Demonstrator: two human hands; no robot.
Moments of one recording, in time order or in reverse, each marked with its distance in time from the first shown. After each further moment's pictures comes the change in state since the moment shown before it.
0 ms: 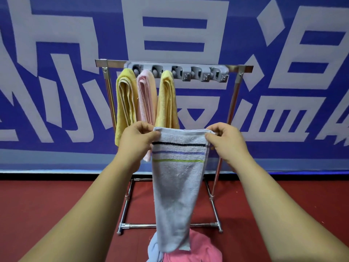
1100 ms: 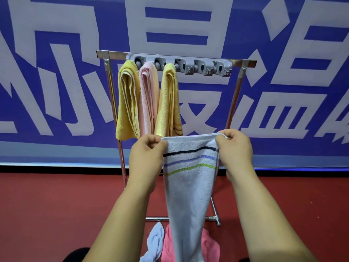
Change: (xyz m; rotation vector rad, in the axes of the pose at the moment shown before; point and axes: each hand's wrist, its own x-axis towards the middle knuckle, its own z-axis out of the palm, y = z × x) left_hand -0.061 -0.025 0.024 -0.118 0.138 -0.045; right_hand -0.043 -0.006 0.014 0.075 0.322 0.199
